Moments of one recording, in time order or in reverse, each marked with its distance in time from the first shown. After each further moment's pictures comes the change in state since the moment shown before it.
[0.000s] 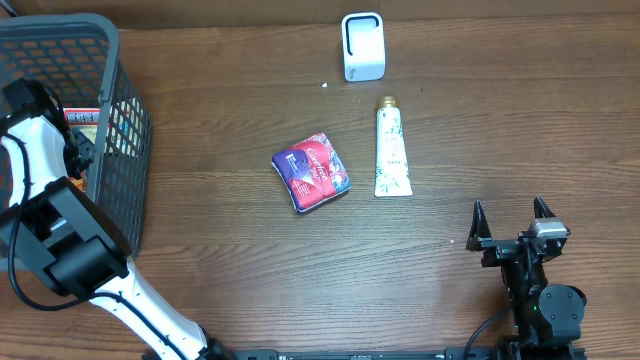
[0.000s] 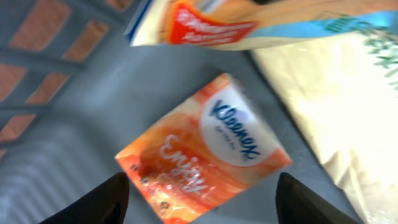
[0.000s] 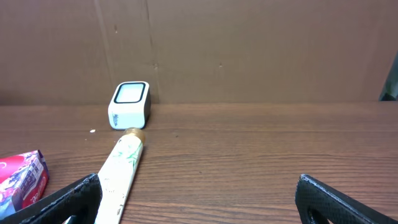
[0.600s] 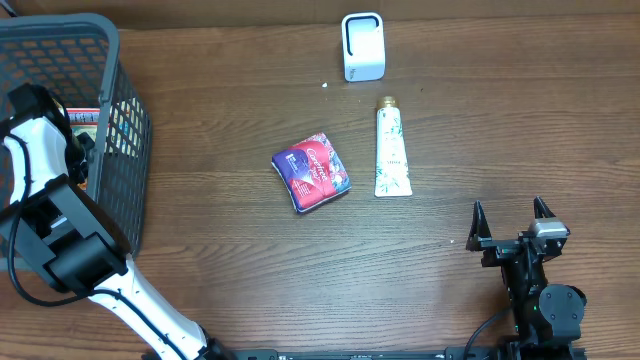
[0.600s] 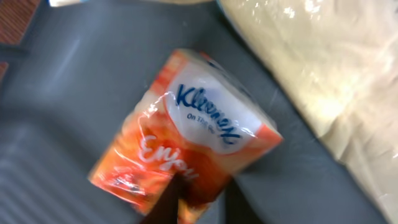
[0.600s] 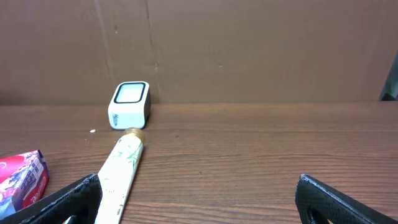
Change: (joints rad) left arm 0.000 0.027 0.001 -0.046 0.047 0.066; right arm 0.000 0.000 0.000 0.000 0.000 -0.001
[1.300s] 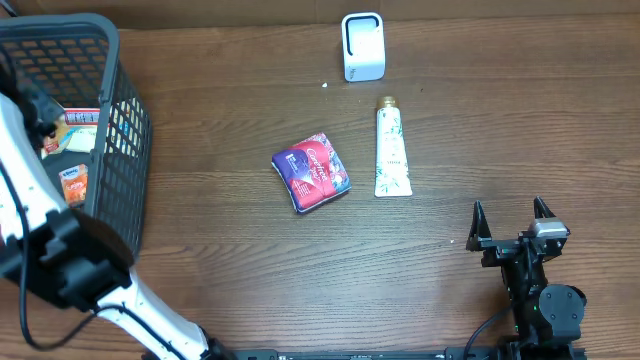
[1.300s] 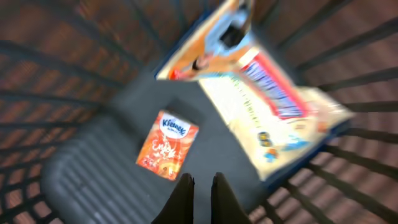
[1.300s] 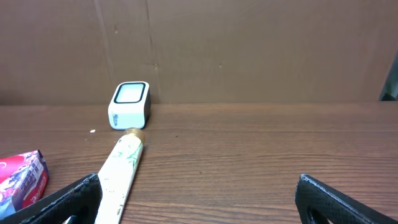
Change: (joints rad) left arm 0.000 -0.126 0.418 -0.332 0.103 -0.122; right arm 0.000 0.000 0.000 0.000 0.000 0.000
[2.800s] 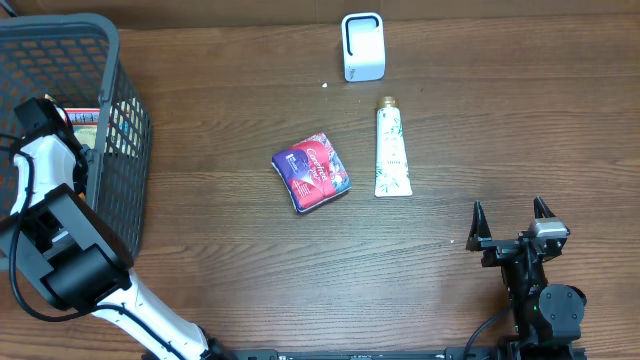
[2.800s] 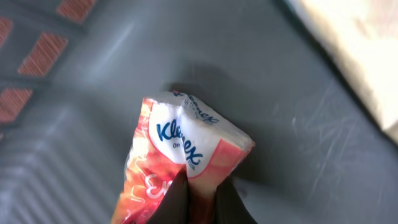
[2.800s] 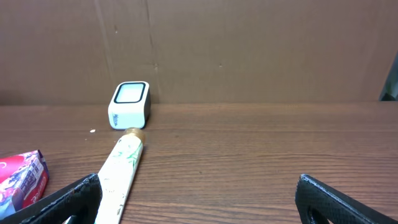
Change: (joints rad) left arm 0.009 0.005 -0.657 0.534 -0.196 0.113; right arm 0.000 0.000 0.000 0.000 0.000 0.000
